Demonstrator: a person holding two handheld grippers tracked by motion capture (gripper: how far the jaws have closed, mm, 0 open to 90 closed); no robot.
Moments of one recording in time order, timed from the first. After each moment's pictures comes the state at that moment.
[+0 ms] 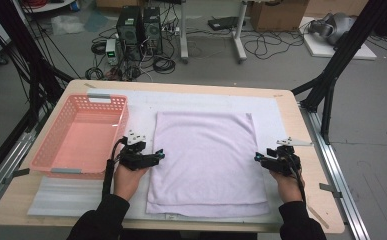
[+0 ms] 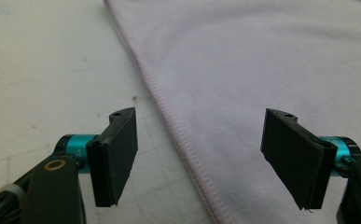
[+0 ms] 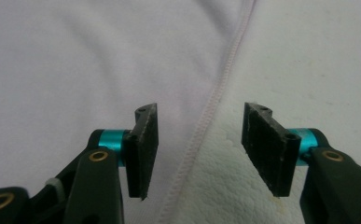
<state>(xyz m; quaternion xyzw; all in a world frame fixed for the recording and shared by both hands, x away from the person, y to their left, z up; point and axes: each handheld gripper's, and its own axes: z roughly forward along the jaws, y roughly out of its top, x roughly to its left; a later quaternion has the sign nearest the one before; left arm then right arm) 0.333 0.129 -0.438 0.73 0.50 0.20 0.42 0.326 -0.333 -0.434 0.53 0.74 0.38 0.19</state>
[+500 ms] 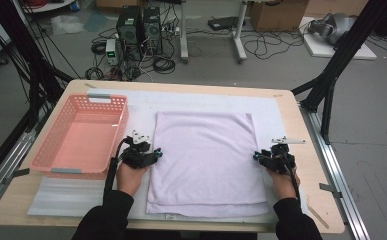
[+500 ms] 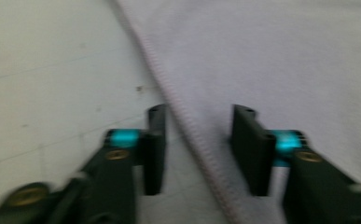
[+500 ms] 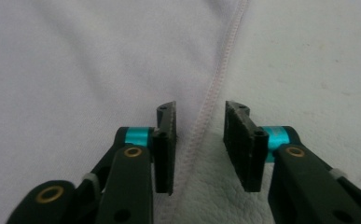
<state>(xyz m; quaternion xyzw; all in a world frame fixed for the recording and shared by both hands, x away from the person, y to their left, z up) 0.340 0.120 -0.451 0.76 0.47 0.19 0.41 0.338 -0.326 -0.446 0.54 0.74 0.36 0.18</state>
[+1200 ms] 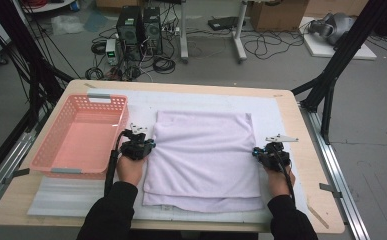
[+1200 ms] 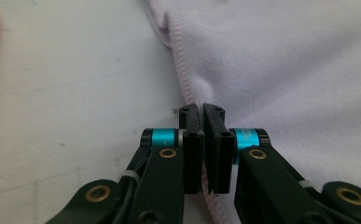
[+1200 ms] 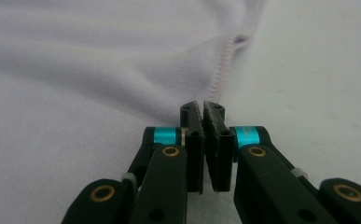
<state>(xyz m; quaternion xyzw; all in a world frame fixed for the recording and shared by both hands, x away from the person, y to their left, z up) 0.360 0.124 -0.444 0.74 0.52 0.20 0.38 0.345 -0.312 -0.445 0.53 0.74 0.35 0.22</state>
